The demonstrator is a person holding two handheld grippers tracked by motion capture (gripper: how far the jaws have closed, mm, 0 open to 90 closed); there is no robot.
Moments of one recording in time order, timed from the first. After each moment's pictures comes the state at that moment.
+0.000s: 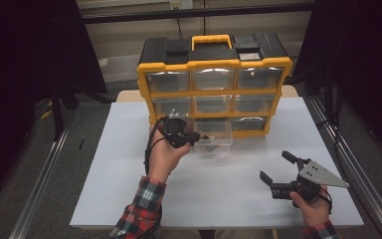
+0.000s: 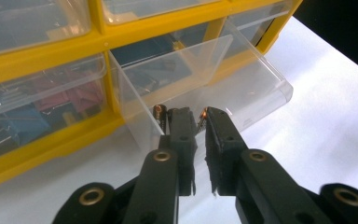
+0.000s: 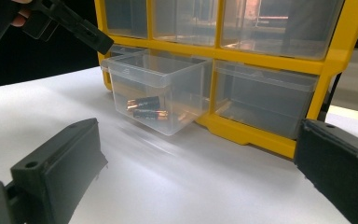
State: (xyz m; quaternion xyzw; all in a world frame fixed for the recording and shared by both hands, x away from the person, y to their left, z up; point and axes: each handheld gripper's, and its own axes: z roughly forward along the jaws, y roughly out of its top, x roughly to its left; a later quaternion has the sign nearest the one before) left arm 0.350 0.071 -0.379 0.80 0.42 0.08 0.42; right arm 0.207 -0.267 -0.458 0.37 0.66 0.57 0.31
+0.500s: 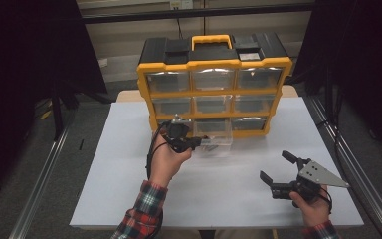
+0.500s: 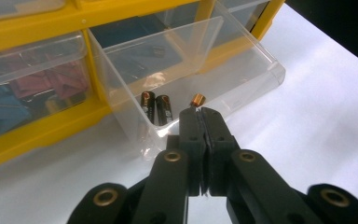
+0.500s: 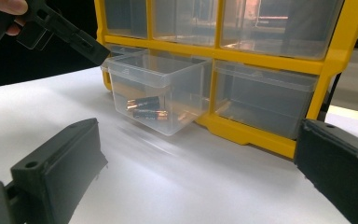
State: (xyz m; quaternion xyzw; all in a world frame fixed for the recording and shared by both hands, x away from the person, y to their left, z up) left arm 0.342 0.068 -0.388 0.81 0.41 0.07 0.41; right arm 0.207 -0.267 -0.458 0.37 0.66 0.57 0.31
